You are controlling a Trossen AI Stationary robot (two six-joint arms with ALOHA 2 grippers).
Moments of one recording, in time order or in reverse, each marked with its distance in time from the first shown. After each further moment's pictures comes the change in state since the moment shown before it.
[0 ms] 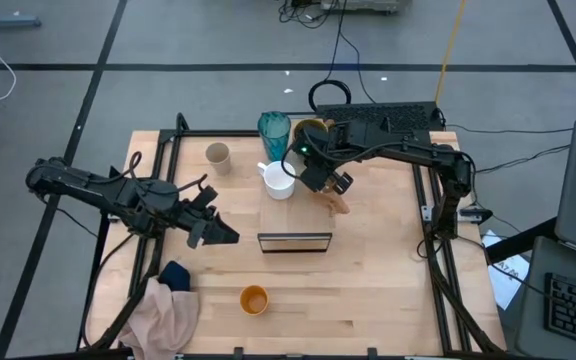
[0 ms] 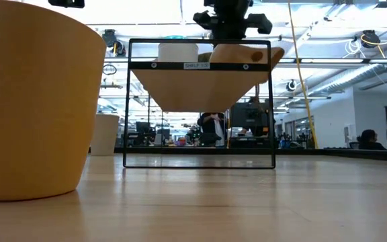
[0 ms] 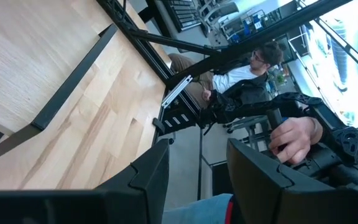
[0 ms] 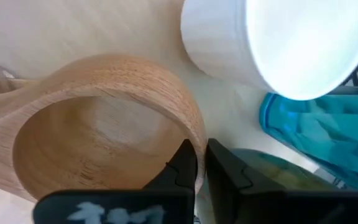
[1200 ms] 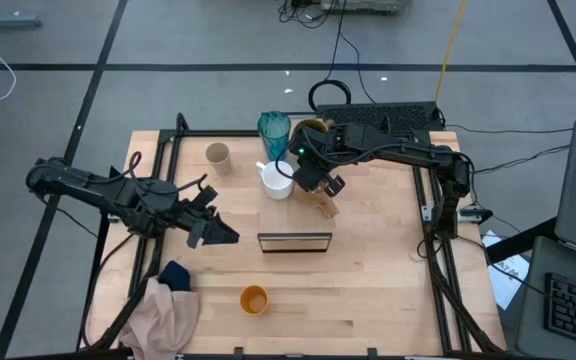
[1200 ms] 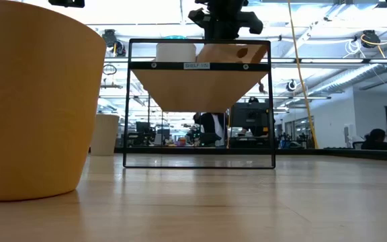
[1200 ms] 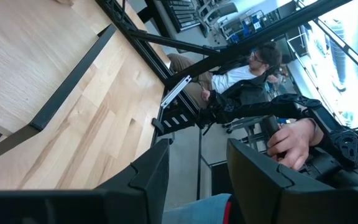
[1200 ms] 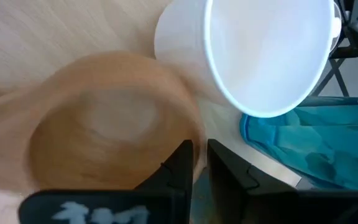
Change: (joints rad) left arm 0.000 0.000 0.000 0.003 0.001 -0.002; right arm 0.016 0.013 0.000 0.088 0.001 0.084
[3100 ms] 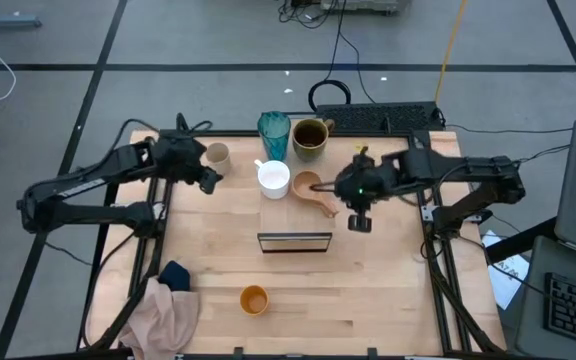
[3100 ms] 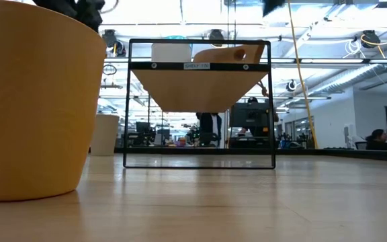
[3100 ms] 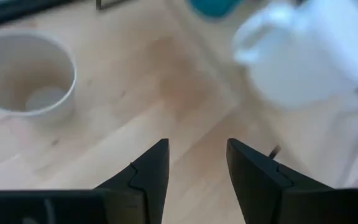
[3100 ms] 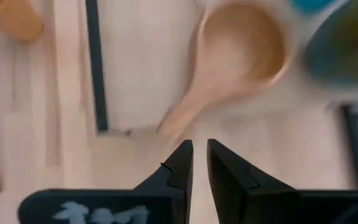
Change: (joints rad) left arm 0.687 0.002 0.077 -0.638 -0.030 0.481; right arm 0.257 -0.395 -0.313 -0.097 0.051 1.168
